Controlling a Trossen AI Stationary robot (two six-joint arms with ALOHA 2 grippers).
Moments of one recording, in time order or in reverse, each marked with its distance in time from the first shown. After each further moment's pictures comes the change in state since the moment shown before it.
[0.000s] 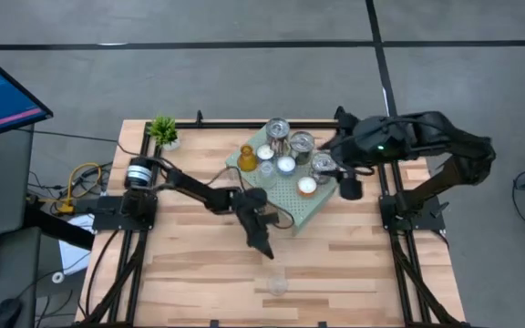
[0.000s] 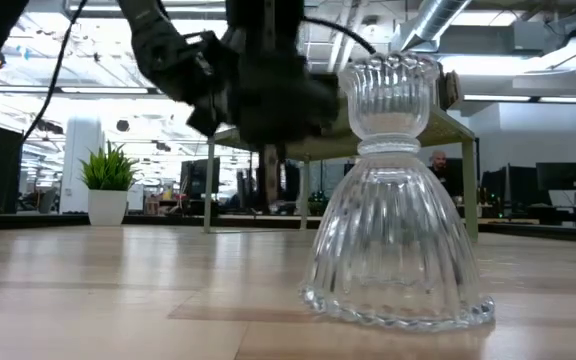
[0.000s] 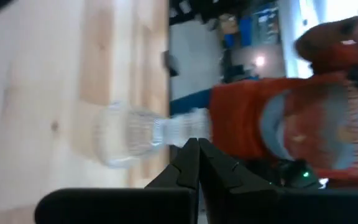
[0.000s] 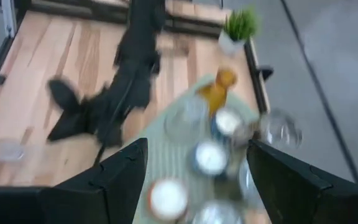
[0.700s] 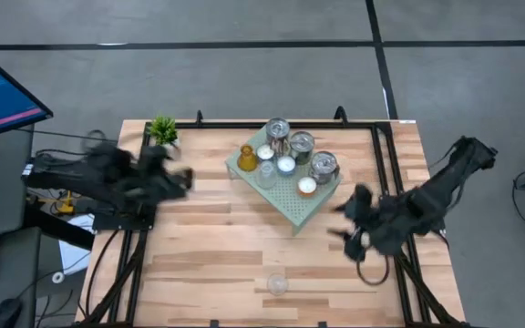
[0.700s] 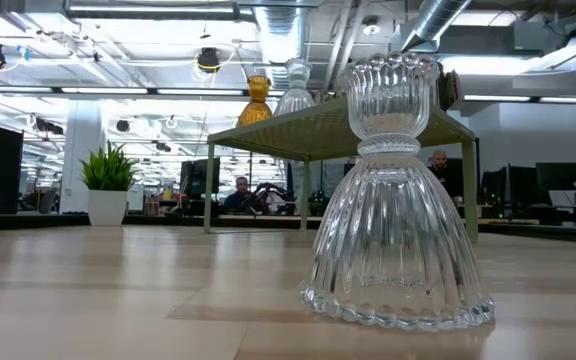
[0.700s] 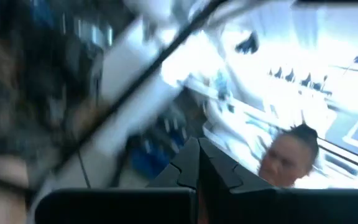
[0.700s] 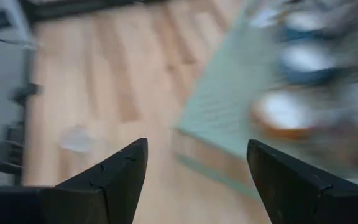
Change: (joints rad) left arm -0.094 -1.238 -0.248 -0.106 -0.571 0.011; right arm 0.574 -0.224 -0.710 0.288 0.420 0.828
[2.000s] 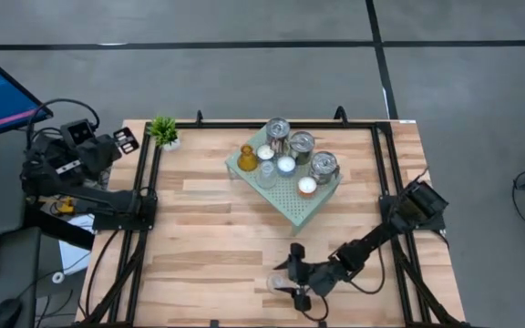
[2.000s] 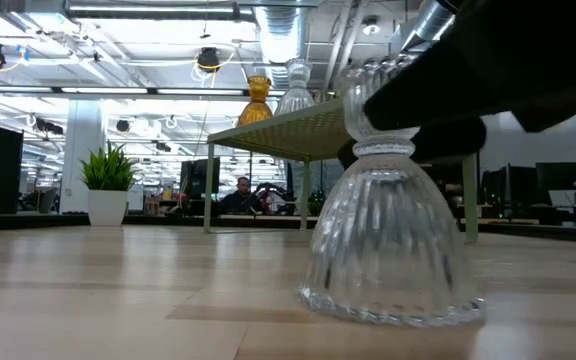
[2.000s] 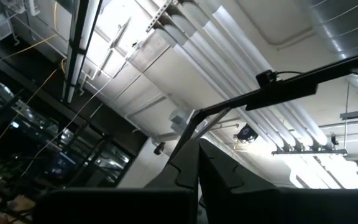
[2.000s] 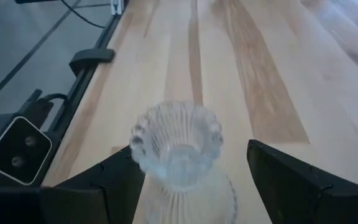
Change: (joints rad) left arm -0.004 -0.346 0.001 -0.024 -0.361 0.289; right arm -0.023 0.749 -0.338 1.464 -0.193 -0.341
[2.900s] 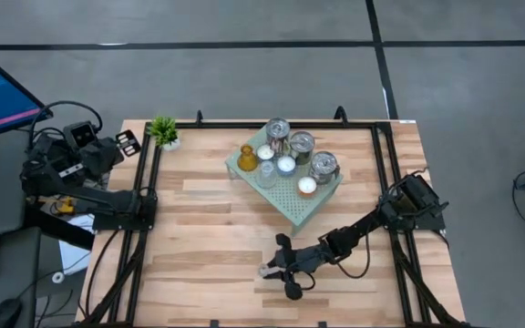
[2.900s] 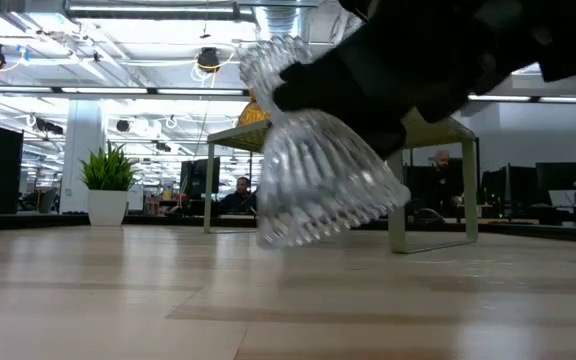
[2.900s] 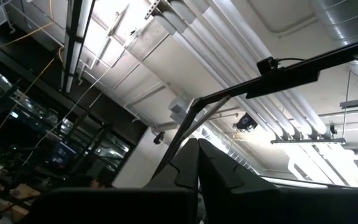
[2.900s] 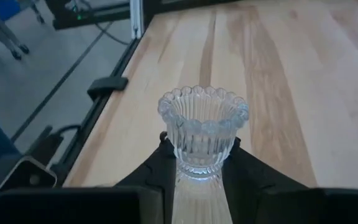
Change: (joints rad) left arm 0.000 0.000 0.000 -0.037 0.032 0.000; right arm -0.160 0.000 0.010 0.113 -0.279 -0.065
